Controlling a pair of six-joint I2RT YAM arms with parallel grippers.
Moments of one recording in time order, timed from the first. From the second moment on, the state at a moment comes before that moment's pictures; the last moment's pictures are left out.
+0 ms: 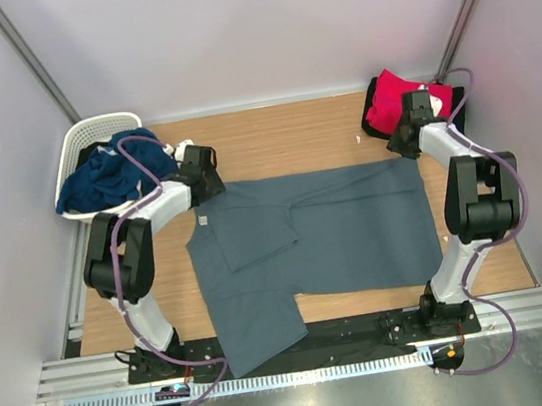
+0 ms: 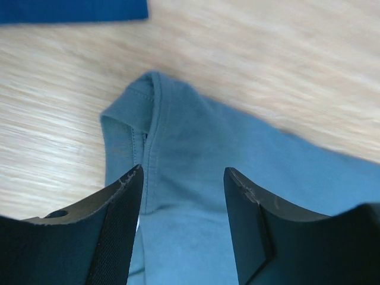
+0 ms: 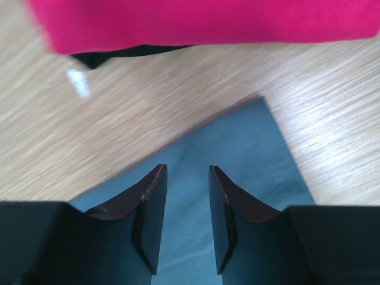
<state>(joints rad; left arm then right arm) -0.34 1.83 1.18 -0.25 -0.31 -0.60 -0.08 1.84 1.29 -0.36 0.16 0.49</state>
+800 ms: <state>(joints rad) -0.31 1.91 1.20 -0.22 -0.25 -0.63 0.03 1.88 1.22 -0.40 0.19 0.52</state>
